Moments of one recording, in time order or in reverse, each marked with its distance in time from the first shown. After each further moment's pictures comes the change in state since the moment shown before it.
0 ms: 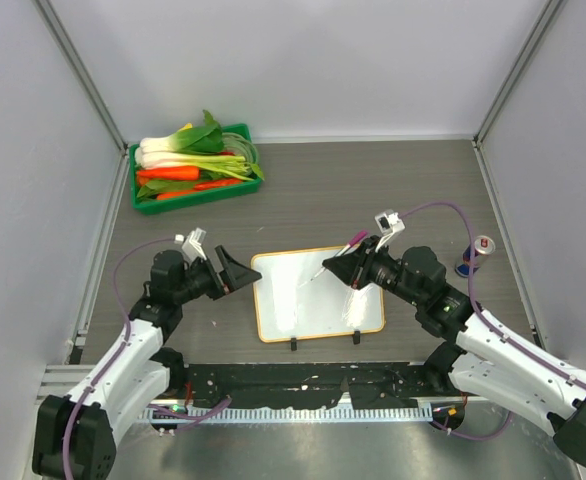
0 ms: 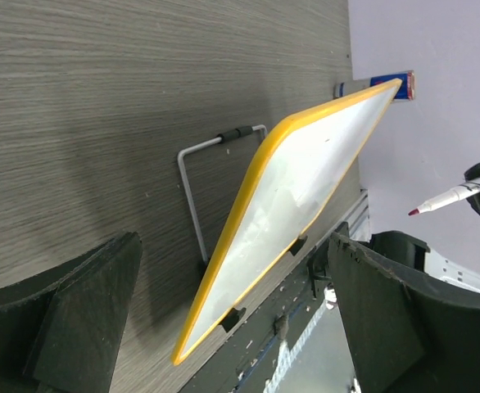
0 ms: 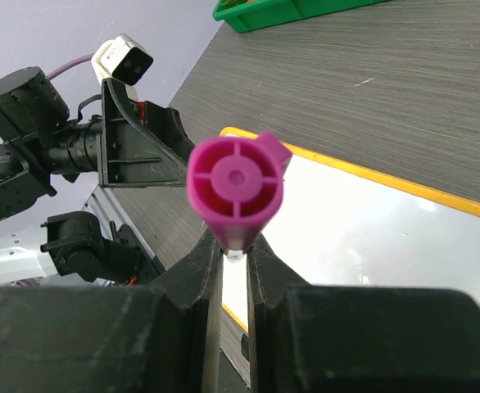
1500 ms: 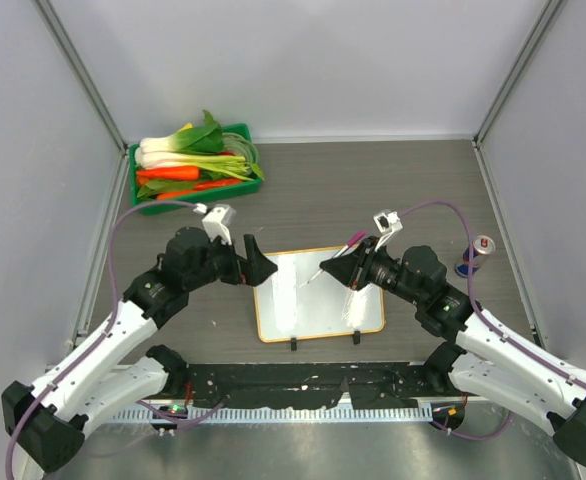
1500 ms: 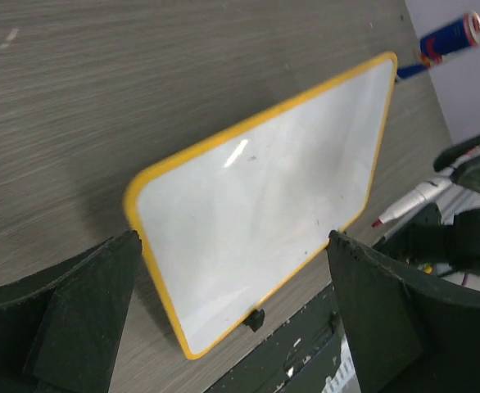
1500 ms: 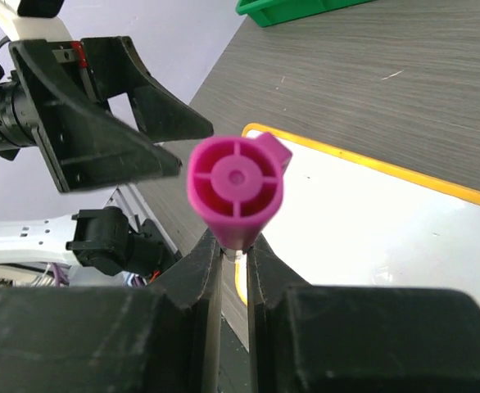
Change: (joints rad) left arm -0.406 0.069 0.423 -0.372 -0.407 0.311; right arm 0.000 0.006 0.005 0.018 -0.058 0.052
